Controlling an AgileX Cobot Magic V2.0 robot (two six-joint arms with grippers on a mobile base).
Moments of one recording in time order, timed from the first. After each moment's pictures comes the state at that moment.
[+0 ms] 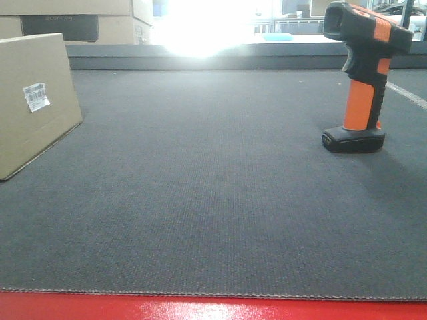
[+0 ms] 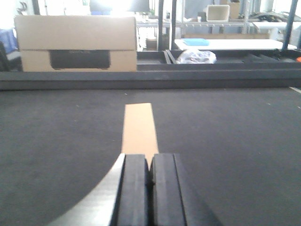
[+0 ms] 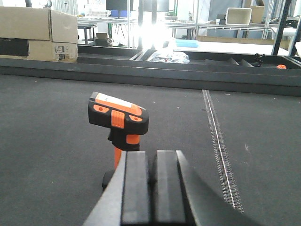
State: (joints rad) left arm -0.04 0.32 -0.45 0.02 0.22 0.01; right arm -0.04 0.16 -0.40 0.16 0.34 -0.13
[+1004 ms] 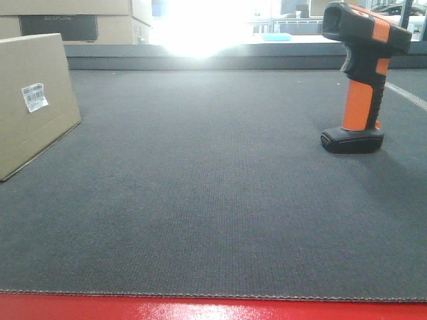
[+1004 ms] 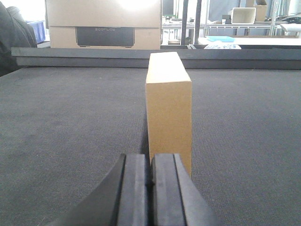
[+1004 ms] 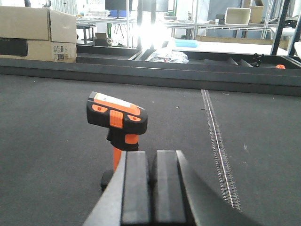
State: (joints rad) left arm 0.02 0.01 0.00 0.02 0.07 0.01; right arm -0.04 0.16 -0.39 0.16 0.35 -0.13
